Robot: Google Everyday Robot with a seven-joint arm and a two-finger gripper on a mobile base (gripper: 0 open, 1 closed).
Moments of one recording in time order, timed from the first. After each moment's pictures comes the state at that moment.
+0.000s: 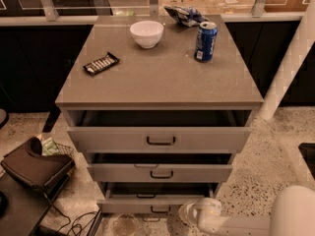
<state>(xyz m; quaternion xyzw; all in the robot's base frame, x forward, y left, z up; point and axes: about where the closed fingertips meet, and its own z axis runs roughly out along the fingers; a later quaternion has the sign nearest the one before) 0.502 -0.128 0.149 -0.76 0.60 -0.05 0.24</state>
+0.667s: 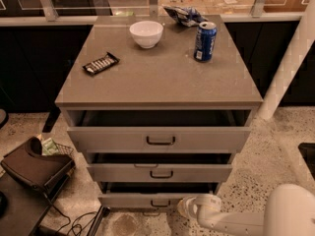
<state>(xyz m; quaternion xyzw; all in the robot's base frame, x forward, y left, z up) 0.537 -0.122 0.148 -0.76 0.58 -0.06 0.27</state>
